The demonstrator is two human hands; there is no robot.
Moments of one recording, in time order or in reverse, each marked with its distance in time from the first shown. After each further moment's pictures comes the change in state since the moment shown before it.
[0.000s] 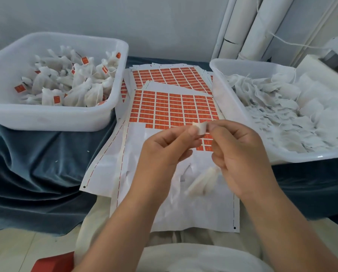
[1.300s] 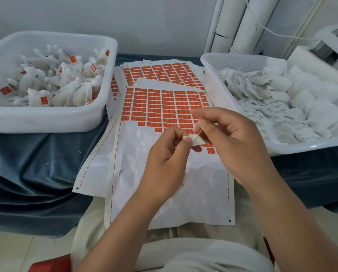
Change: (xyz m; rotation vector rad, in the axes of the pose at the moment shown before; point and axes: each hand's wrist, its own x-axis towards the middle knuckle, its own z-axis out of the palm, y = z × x) left_hand 0.001 -0.026 0.010 0.298 -0.073 0.161; right_hand 0.006 -0.006 -0.013 -0.284 -0.088 -0.281
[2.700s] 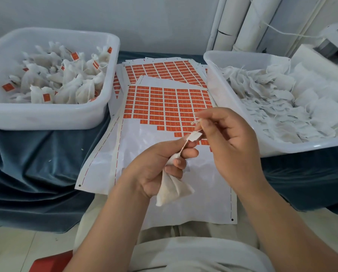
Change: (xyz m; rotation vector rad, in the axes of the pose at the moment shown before) left_hand 0.018 0.000 -0.033 -0.822 -0.385 -0.800; right_hand -0.006 0.012 0.017 0.017 0.106 -0.135
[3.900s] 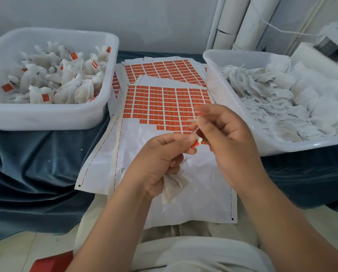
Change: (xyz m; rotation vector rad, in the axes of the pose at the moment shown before) left_hand -0.004 -0.005 0.006 0.407 0.197 0.340; right_hand 0.004 0.000 0.000 0.146 -0.043 0.193
